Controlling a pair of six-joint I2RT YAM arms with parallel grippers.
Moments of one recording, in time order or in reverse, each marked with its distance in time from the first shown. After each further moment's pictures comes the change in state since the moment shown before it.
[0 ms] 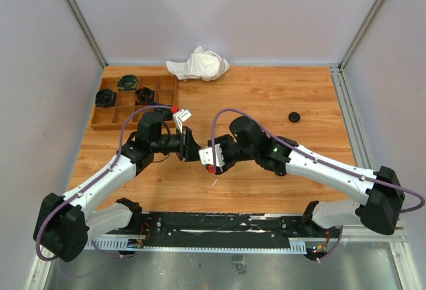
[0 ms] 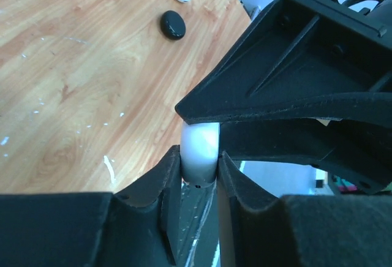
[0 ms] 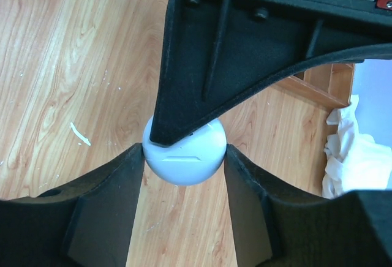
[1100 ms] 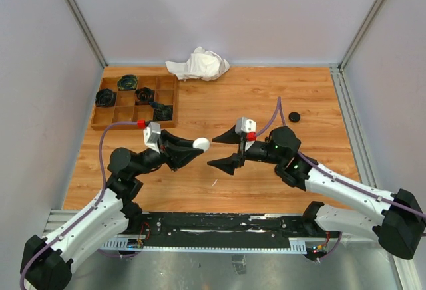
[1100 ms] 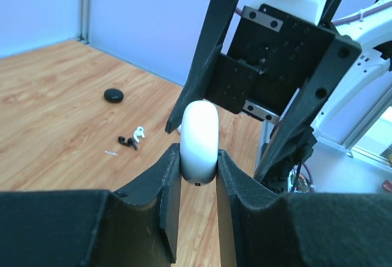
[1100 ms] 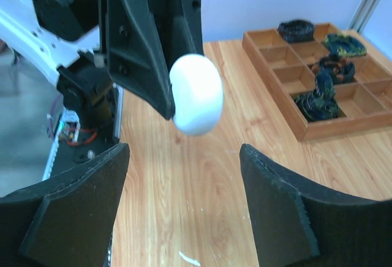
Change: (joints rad) left arm -0.083 -0.412 -0.284 0.597 -0.254 0.031; right arm -0.116 -0.250 -0.356 0.708 -0.207 0.912
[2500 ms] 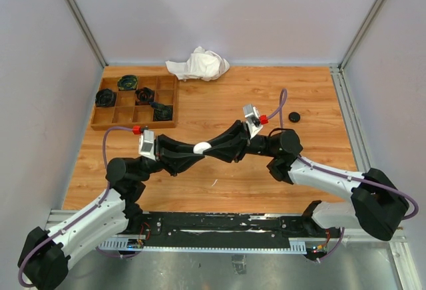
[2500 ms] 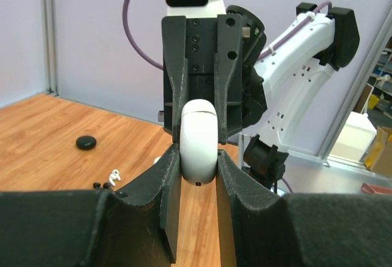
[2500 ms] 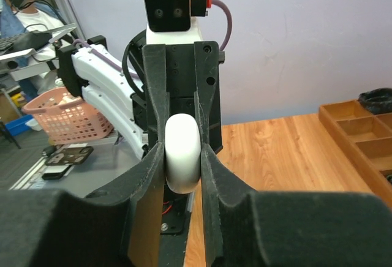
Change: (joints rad) left arm -0.062 0.026 -0.076 0.352 0.017 -0.063; right arm -0.051 0.217 -0.054 0.769 -0.151 0.583
